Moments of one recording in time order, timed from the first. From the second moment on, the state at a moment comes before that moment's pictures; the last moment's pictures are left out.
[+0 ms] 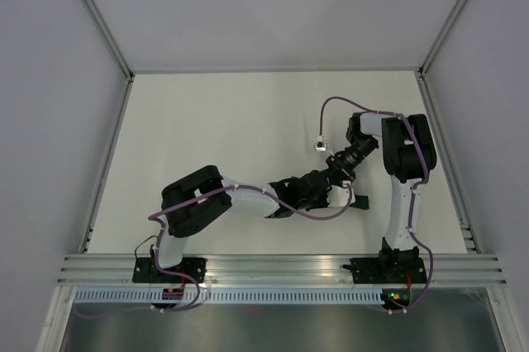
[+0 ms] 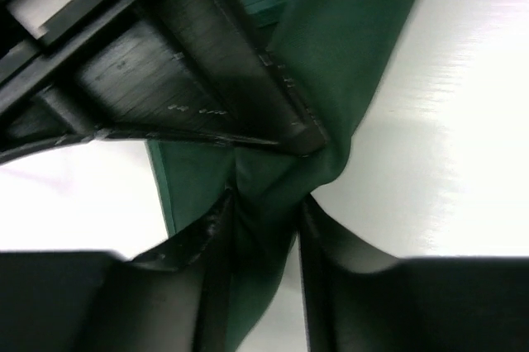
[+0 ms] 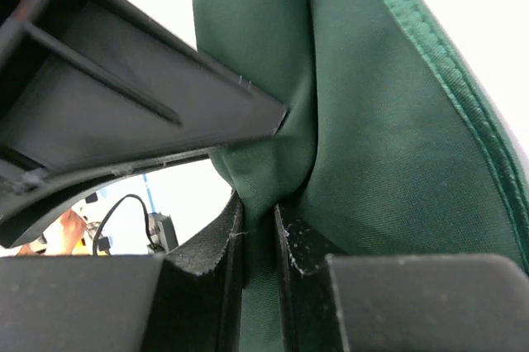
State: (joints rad) left arm -1.17 1.98 1.09 0.27 -0.12 0.48; right arm 0.12 2.20 1.36 -1.35 -0.83 -1.12
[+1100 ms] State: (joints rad) left arm -1.03 2.16 1.53 -0.26 0.36 0.29; right arm -0.20 1.75 1.37 -1.10 -0.82 -1.02
